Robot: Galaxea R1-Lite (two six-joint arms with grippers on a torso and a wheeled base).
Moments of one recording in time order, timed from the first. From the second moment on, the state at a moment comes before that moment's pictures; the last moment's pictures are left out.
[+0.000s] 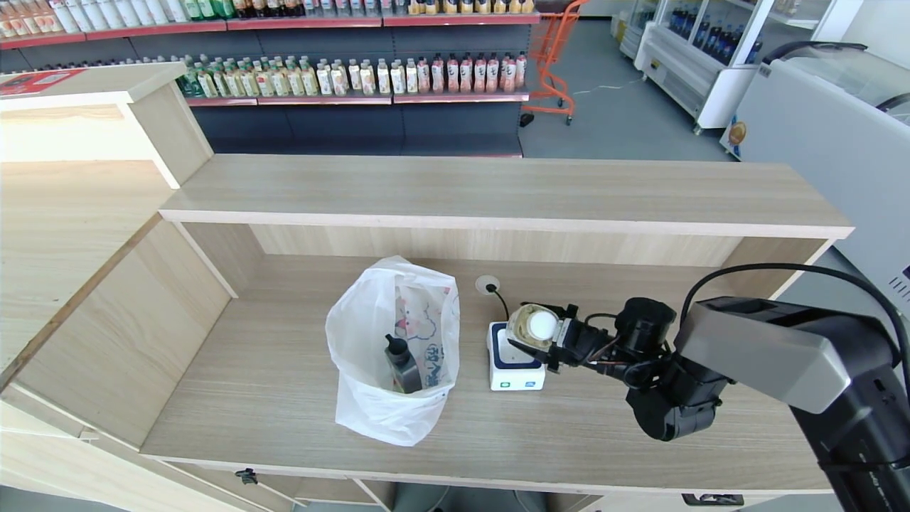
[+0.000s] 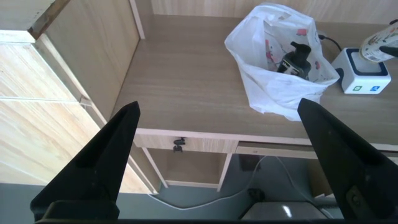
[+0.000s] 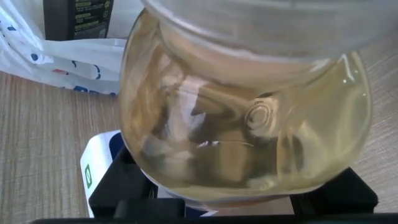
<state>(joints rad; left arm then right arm) 0.00 0.00 0.00 0.00 0.00 0.00 0.29 2.54 -1.04 -1.54 0.74 -0.80</state>
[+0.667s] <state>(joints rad) 0.00 0.00 0.00 0.00 0.00 0.00 0.32 2.12 -0.81 -1.30 0.48 -0.05</state>
